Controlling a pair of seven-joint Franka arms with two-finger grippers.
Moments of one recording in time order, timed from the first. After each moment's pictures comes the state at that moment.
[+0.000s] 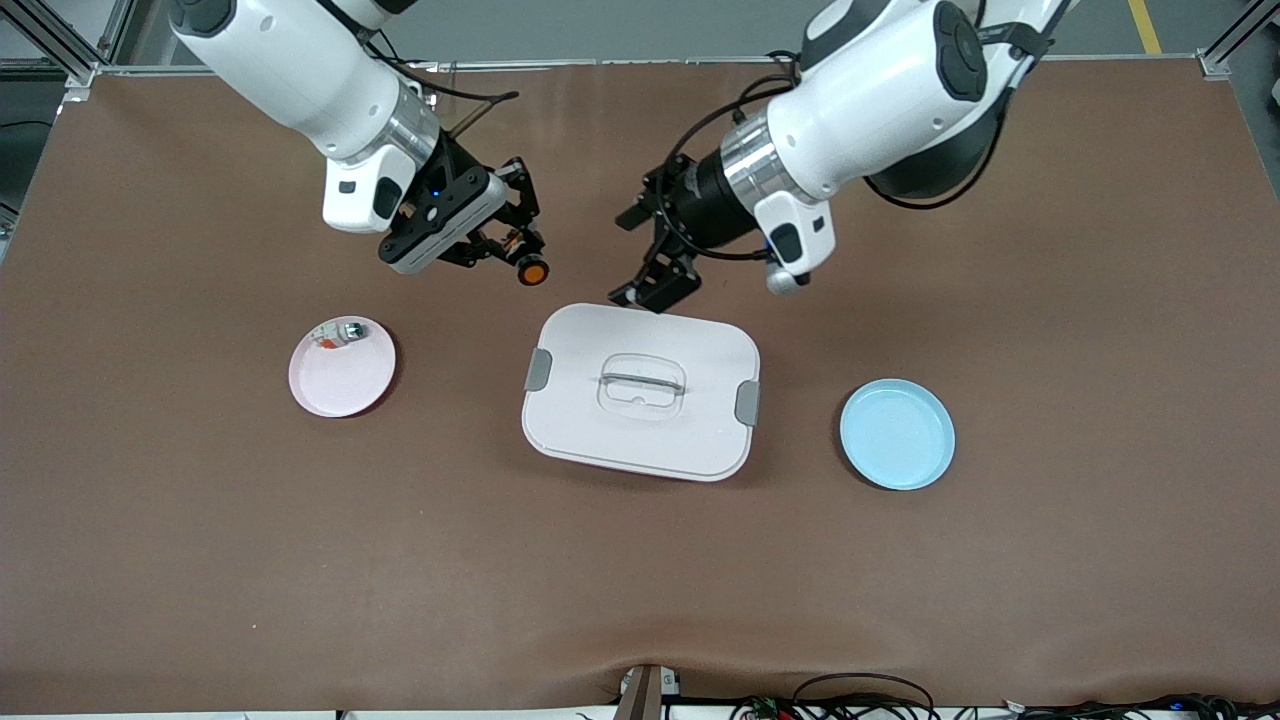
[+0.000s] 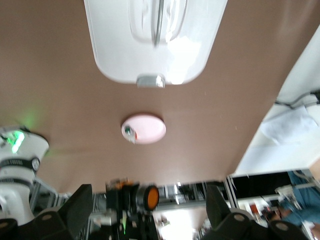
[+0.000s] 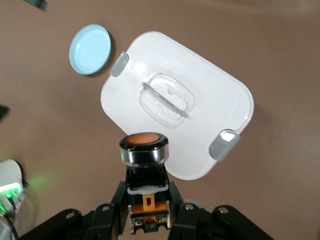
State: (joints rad) left arm -0.19 0.30 -0.53 -1.49 -0.45 2.19 -1.93; right arm 0.54 0.01 -0.02 -1.77 0.37 1.98 -0.10
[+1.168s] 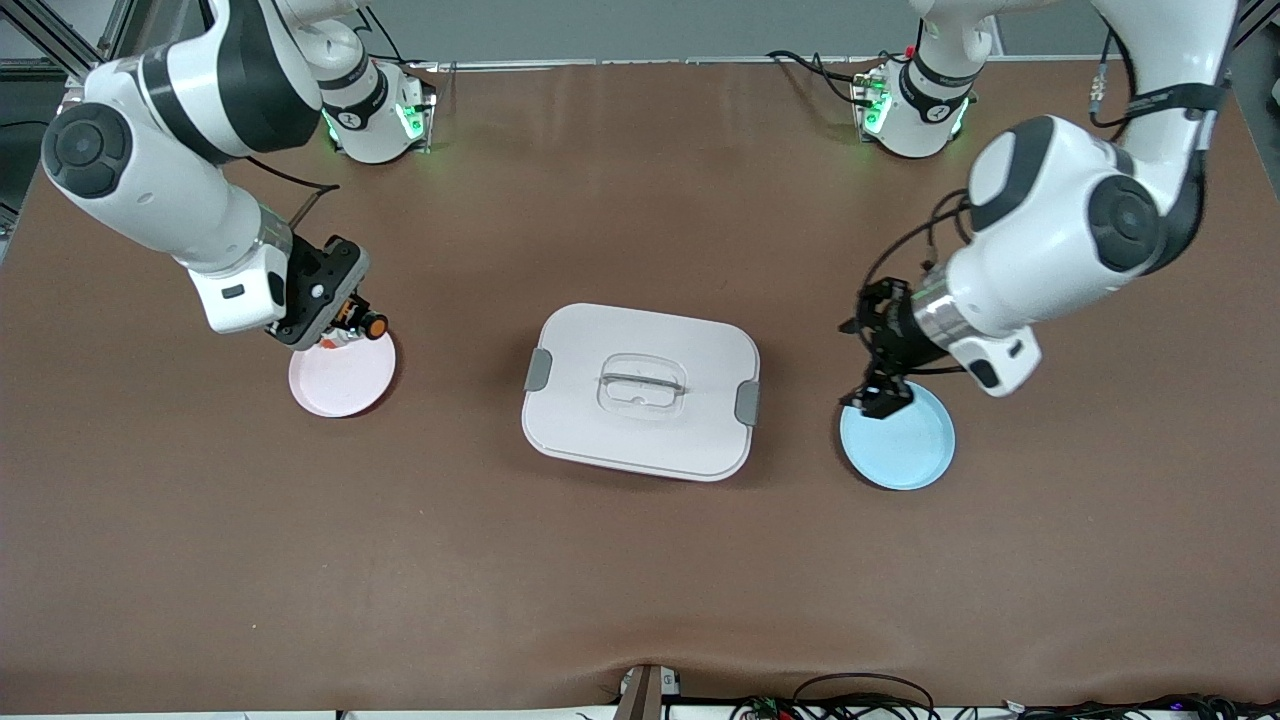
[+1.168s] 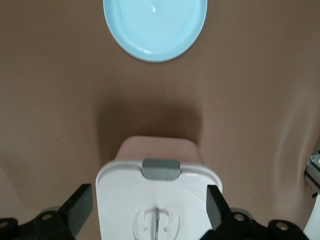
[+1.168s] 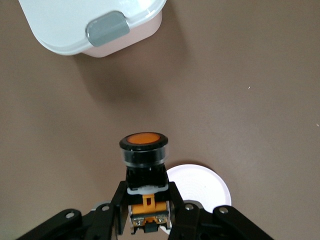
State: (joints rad) left arm 0.17 0.29 -0.52 -1.65 -0.17 1.98 -1.72; right arm 0.26 0.01 -0.03 -1.95 0.11 1.95 -0.86
